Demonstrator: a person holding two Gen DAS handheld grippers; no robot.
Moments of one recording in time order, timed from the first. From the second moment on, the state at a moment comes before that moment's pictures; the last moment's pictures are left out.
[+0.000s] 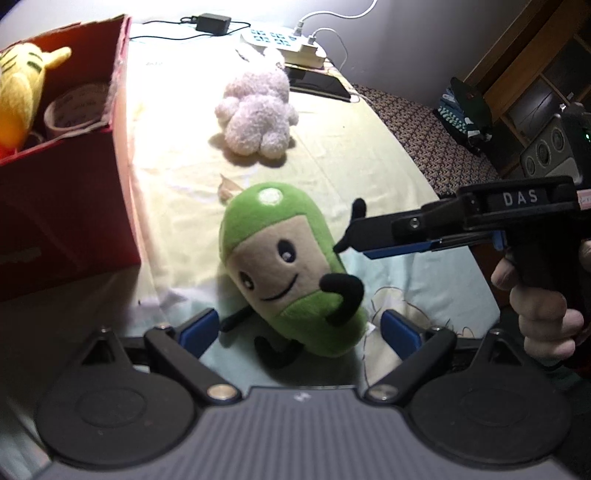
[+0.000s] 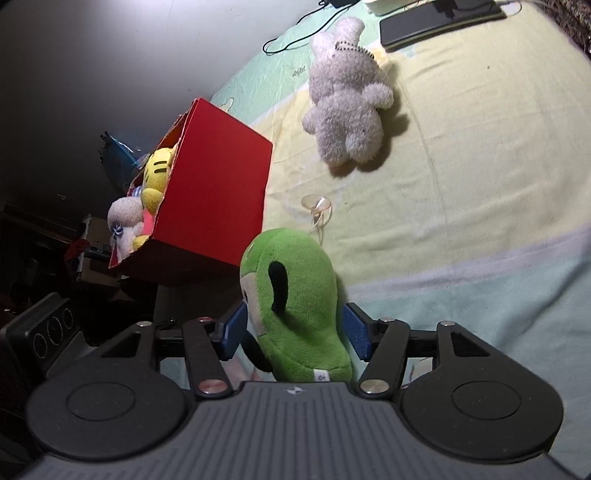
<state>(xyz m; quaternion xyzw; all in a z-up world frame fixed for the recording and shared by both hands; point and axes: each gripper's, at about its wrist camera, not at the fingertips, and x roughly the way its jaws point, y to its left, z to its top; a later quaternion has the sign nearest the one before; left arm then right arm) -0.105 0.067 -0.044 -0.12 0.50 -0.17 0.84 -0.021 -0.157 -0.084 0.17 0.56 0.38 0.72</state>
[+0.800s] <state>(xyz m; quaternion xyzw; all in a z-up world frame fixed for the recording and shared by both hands) -0.096 0.073 0.035 -0.06 0.40 -0.19 0.90 -0.033 -0.135 -0.018 0.25 0.47 0.43 0.73</state>
